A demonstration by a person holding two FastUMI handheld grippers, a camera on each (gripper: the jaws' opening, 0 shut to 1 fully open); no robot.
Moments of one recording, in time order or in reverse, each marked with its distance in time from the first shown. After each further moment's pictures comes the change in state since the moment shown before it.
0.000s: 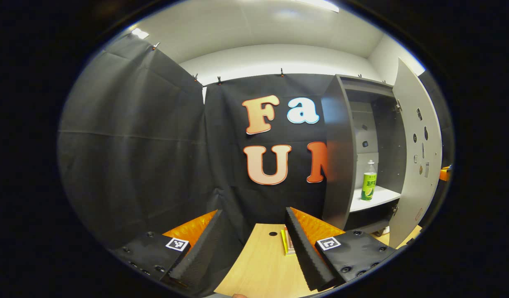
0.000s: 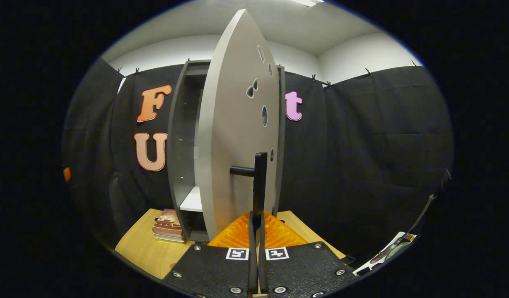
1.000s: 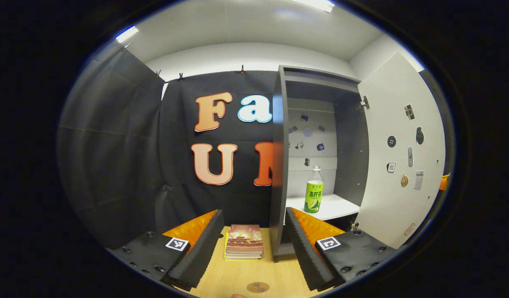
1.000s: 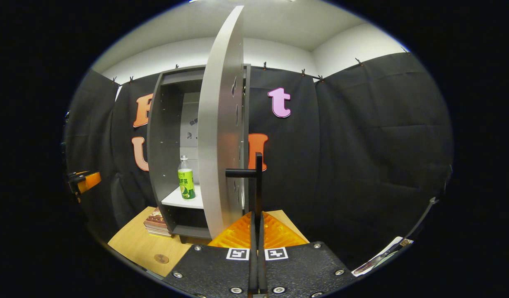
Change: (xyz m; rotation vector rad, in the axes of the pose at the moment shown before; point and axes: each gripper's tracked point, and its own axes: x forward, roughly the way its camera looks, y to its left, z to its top) left arm 0.042 -0.237 0.000 -0.058 -0.009 -0.172; right arm 0.000 -0.035 -0.004 0.038 0.003 0.095
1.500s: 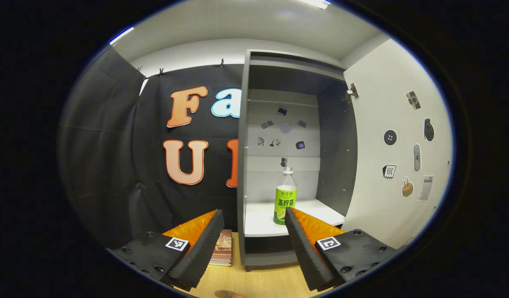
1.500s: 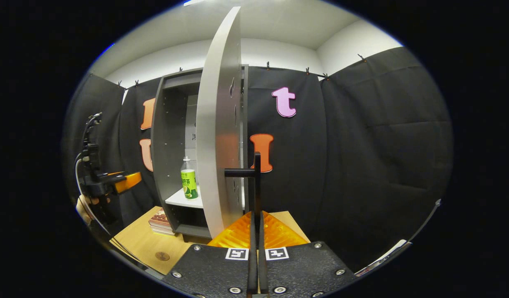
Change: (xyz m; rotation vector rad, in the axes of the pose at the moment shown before) left arm 0.084 -0.109 -0.010 0.015 0.005 -0.076; right arm 0.002 -0.001 -0.002 0.004 0.006 0.078
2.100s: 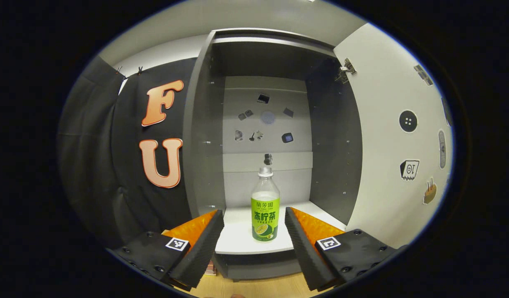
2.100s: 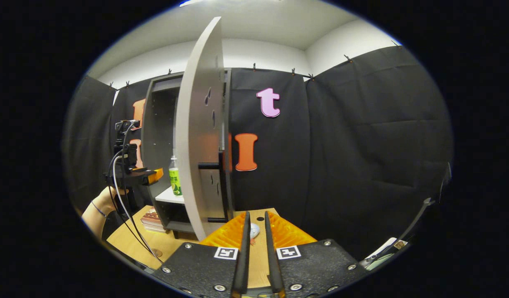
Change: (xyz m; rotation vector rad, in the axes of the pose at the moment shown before) left arm 0.108 -0.065 -0.013 0.021 0.027 -0.055; right arm -0.008 -0.028 -0.003 0.014 -0.006 -0.120
